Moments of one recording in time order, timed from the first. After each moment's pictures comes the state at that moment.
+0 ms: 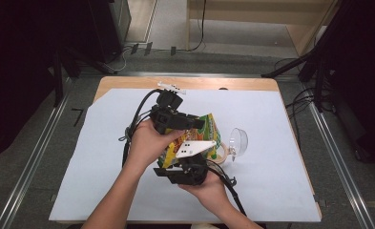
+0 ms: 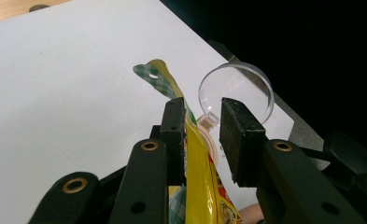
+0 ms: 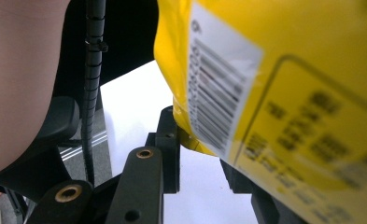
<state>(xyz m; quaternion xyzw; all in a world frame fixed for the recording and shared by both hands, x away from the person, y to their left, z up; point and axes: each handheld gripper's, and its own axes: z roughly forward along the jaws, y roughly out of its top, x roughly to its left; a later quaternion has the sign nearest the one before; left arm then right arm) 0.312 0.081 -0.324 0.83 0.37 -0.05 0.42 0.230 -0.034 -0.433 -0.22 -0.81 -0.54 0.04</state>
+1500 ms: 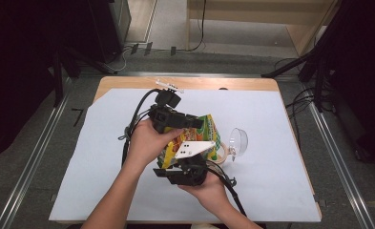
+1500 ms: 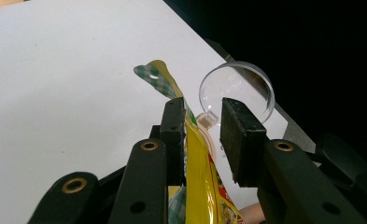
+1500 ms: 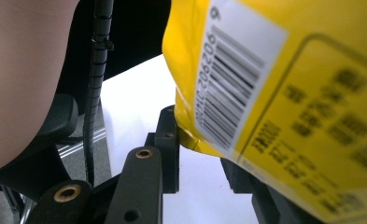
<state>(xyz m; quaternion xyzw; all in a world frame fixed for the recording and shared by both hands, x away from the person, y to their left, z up) 0.317 0.085 -0.327 0.82 0.38 -0.06 0.43 0.229 -0.033 -0.432 -0.22 -0.81 -0.54 0.03</state>
